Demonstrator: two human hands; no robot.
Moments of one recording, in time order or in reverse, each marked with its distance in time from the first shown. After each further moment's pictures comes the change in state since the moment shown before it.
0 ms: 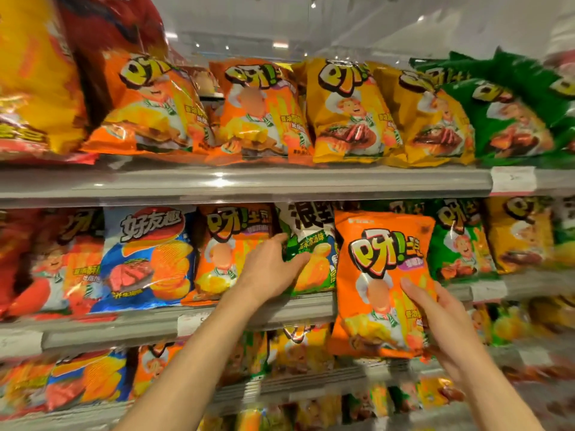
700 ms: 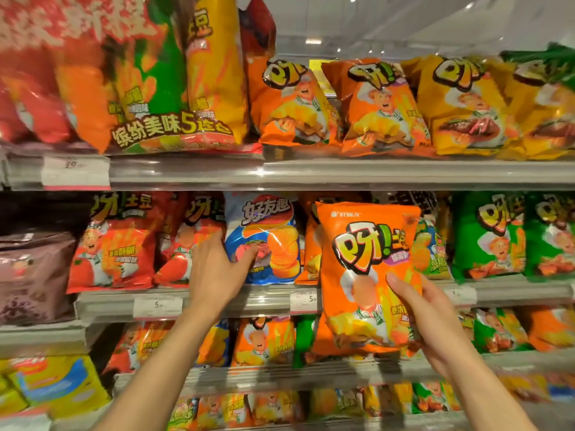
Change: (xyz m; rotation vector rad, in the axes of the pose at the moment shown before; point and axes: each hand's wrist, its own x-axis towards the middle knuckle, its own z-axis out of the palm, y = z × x) left_hand -0.074 -0.207 -0.138 -0.039 0.428 -0.203; right_hand -0.067 0.010 0.189 -0.001 -0.100 -0.009
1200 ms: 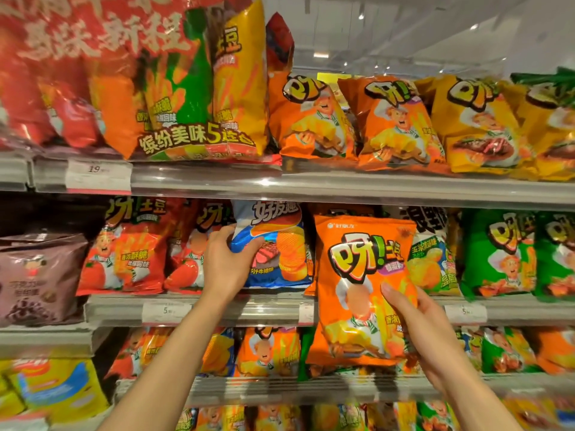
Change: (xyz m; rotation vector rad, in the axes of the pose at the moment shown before) left_hand 0.018 0.005 -0.008 -0.373 0.022 -0.011; right_hand -0.005 -0.011 0.030 -0.057 -0.020 0.023
